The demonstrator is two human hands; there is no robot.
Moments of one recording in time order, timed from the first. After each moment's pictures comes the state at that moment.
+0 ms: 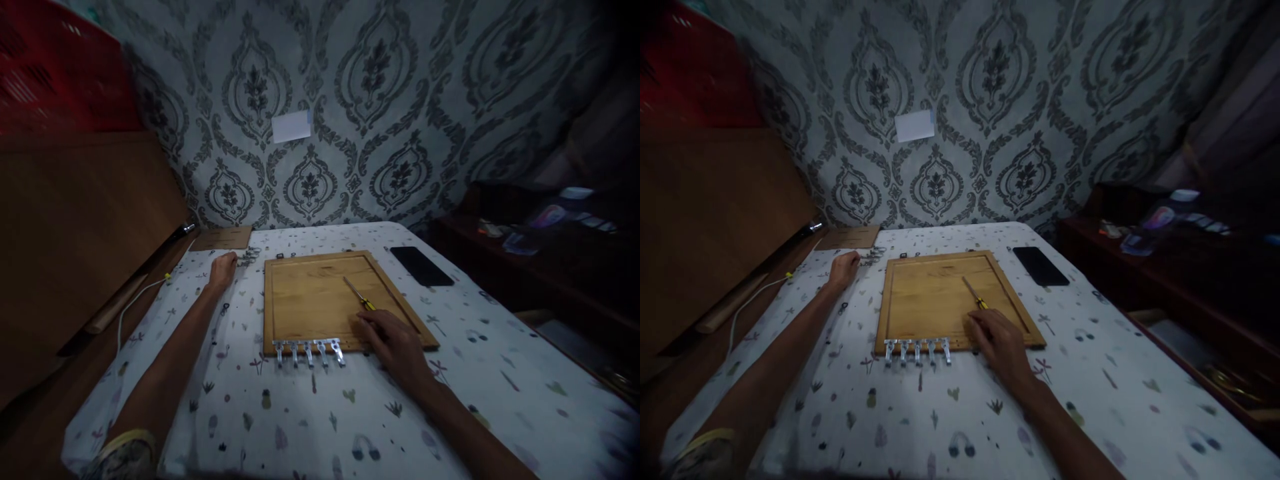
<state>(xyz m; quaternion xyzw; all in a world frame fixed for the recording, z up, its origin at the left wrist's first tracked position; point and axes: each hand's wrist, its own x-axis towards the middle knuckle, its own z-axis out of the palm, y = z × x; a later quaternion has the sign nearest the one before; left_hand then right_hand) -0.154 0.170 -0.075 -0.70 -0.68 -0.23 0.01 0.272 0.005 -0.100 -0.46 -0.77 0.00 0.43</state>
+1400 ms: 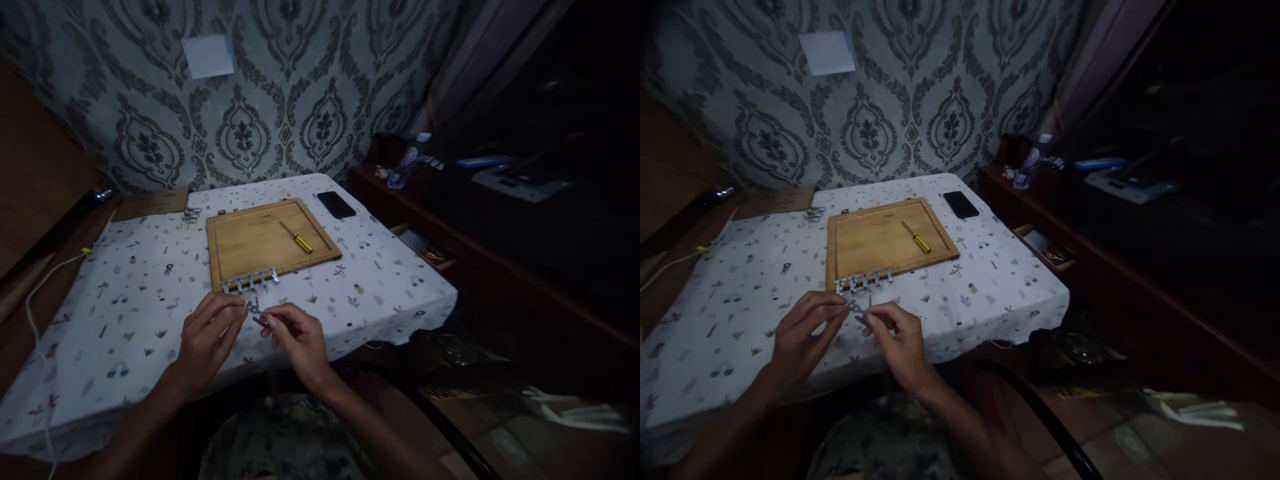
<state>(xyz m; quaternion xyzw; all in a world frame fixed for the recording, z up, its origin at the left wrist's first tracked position) -0.012 -0.115 -0.036 -0.85 -0.27 -0.46 0.00 0.164 -0.154 -0.074 -0.43 -0.49 0.47 0.60</state>
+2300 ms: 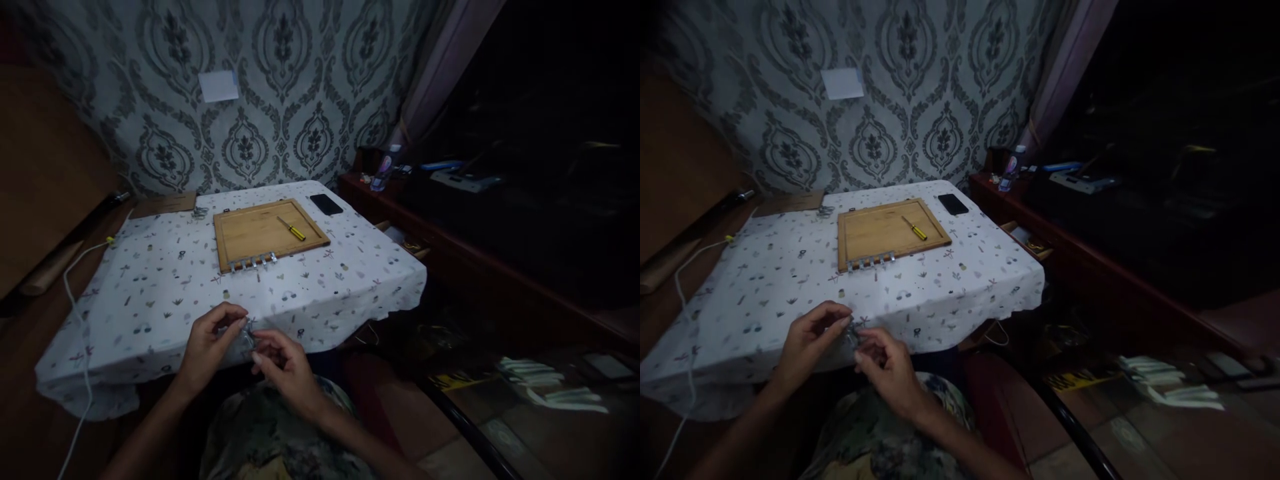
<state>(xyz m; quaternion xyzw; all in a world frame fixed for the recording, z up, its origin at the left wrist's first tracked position) -0.032 -0.193 -0.056 -0.69 -0.42 -0.47 -0.37 0.131 -0.251 -0.119 -0.39 -0.50 0.55 0.54</state>
